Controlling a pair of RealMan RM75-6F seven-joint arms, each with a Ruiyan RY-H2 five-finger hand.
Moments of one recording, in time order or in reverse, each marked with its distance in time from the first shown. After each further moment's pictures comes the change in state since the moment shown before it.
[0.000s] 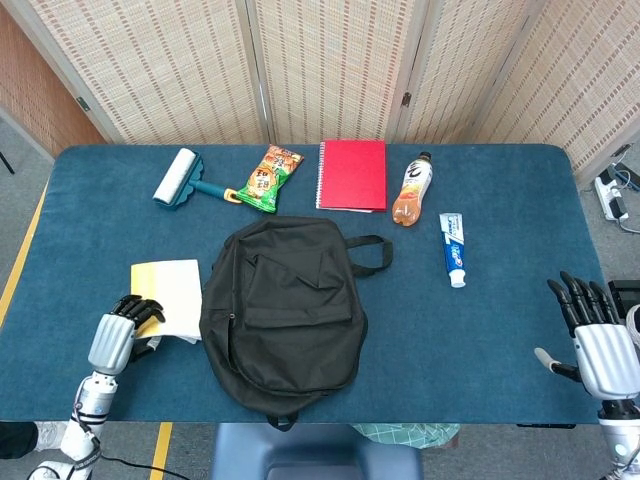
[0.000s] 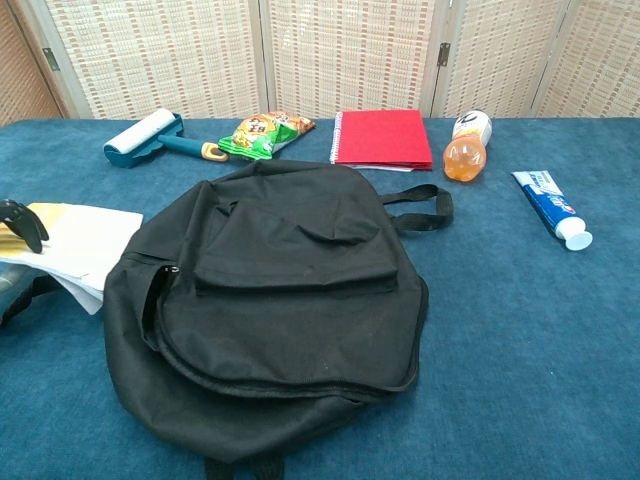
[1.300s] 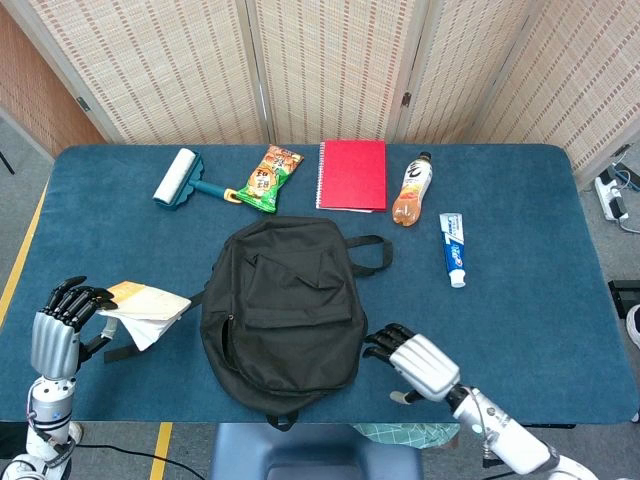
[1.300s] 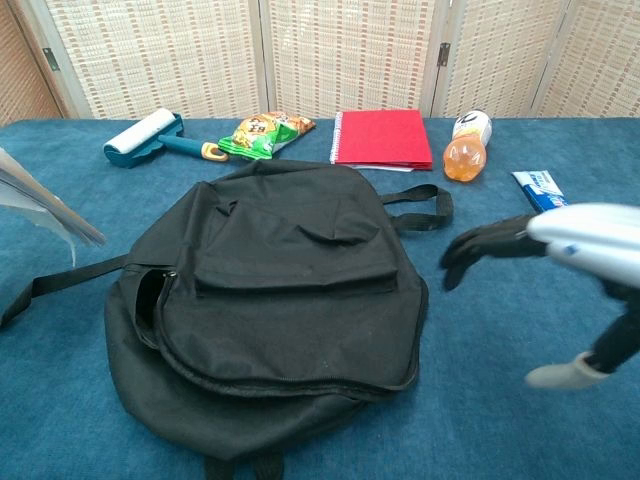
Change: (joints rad) left arm -0.018 0.136 -0.101 -0.121 -0.041 0.354 0.028; right arm 0.380 -0.185 -0.054 -0.187 -0.135 -0.577 -0.108
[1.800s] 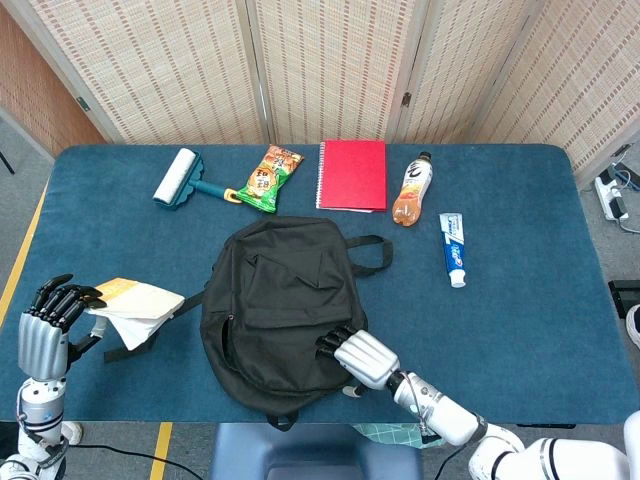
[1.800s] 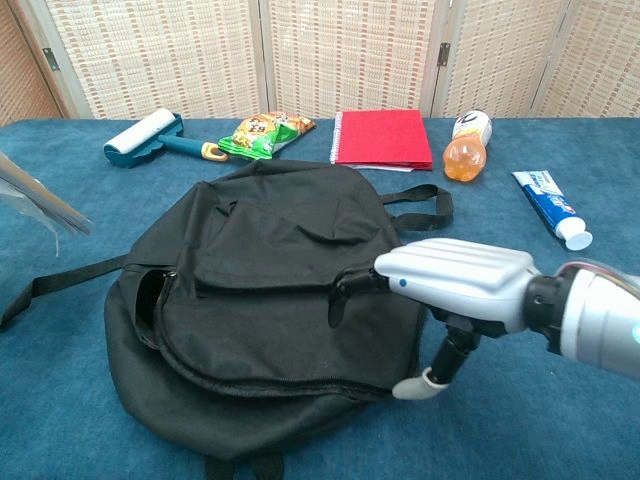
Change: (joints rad) left arm 0.006 0.037 -0.021 -0.041 -0.004 0.021 0.025; right arm 0.169 -0.240 0.087 0.112 0.223 -0.183 -0.159
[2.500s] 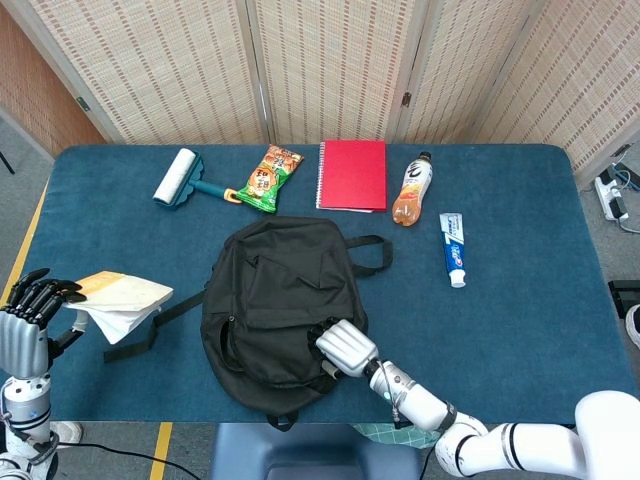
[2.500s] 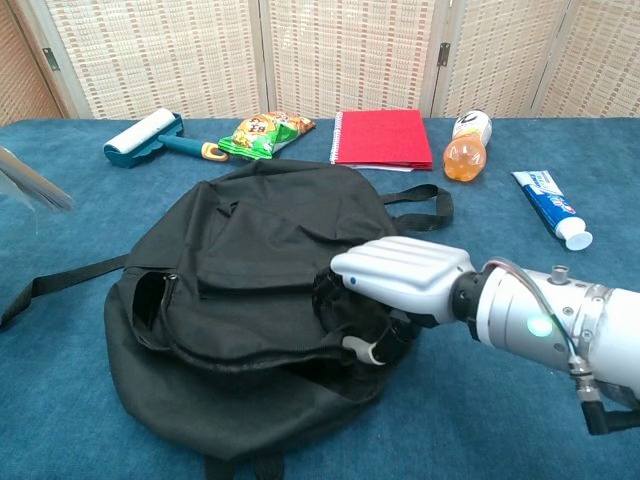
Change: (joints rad) left arm -0.003 0.037 -0.045 -0.017 -0.026 0.010 -0.023; right arm 0.100 -0.138 0.022 0.112 0.175 0.017 -0.151
